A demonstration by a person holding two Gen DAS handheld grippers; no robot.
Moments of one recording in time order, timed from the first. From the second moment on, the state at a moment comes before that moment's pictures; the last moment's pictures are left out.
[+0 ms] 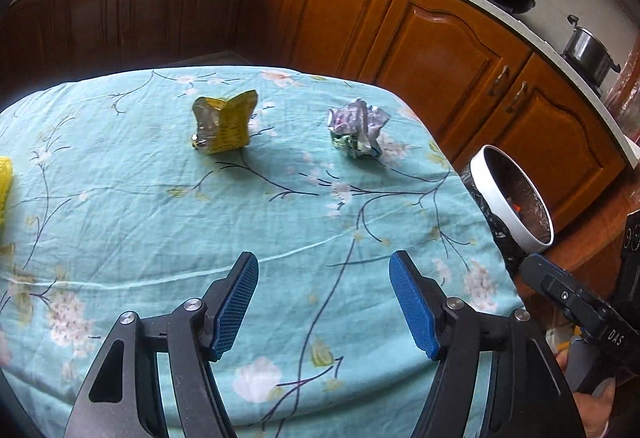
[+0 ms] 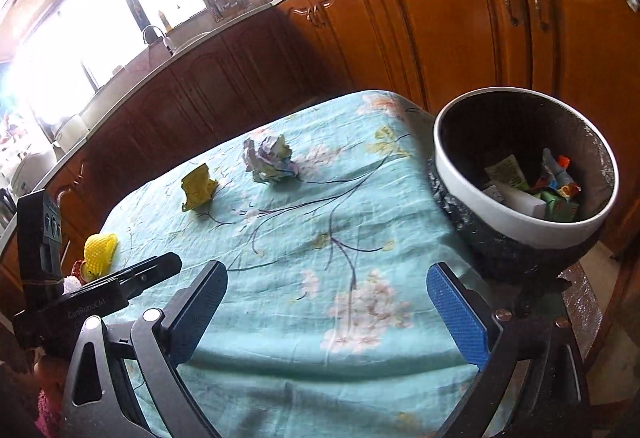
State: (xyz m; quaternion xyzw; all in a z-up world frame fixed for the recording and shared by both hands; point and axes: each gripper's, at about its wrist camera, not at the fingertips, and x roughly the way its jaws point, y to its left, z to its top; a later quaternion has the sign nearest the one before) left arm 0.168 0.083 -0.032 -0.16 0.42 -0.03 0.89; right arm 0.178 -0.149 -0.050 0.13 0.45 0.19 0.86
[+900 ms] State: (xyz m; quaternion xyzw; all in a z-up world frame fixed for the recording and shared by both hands) left arm 0.212 0.154 -0.042 -0.20 0.42 0.02 0.89; right arm 0.247 -0.079 -0.065 0.11 0.46 0.24 0.85
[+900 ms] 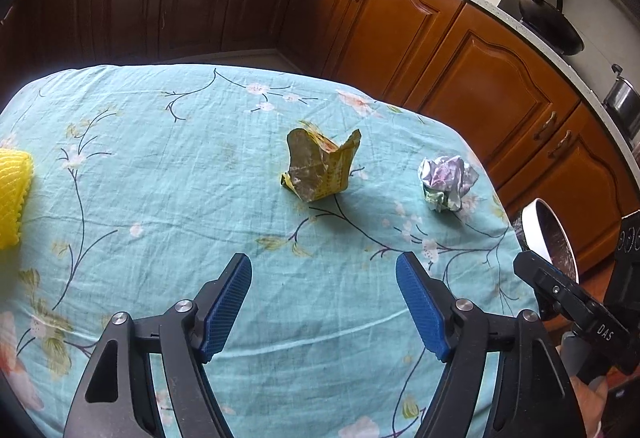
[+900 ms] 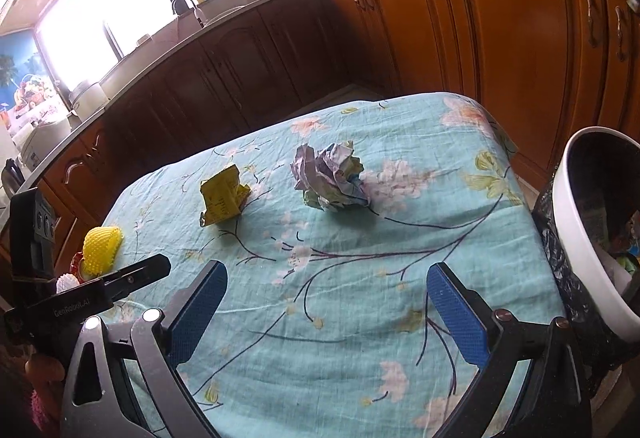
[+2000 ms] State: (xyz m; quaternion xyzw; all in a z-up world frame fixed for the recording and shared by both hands) left arm 0.312 0.145 -0.073 -0.14 0.43 0.00 0.89; right arm 0.304 -0.065 -0.082 0.13 0.47 0.25 0.84
